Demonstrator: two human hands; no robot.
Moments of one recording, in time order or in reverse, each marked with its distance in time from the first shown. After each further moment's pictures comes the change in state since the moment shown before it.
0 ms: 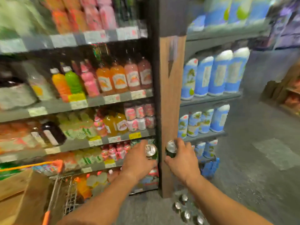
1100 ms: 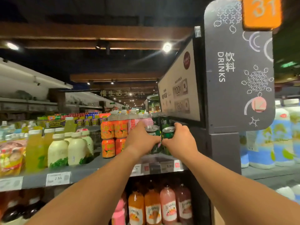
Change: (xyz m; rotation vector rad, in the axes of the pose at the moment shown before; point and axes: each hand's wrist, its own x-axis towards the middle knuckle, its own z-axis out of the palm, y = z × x) left_hand 0.307 0.125 -0.398 -0.172 0.472 0.182; right_hand 0.302 -0.389 -0.175 0.097 0.348 -0.321
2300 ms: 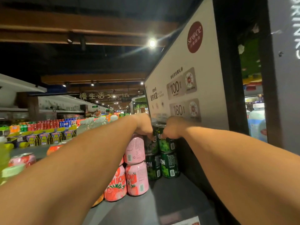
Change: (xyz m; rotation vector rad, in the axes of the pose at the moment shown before) left_hand 0.297 -0.015 0.099 0.788 -0.609 0.317; right_hand 0.246 0.026 0.071 -0.412 -0.311 -0.010
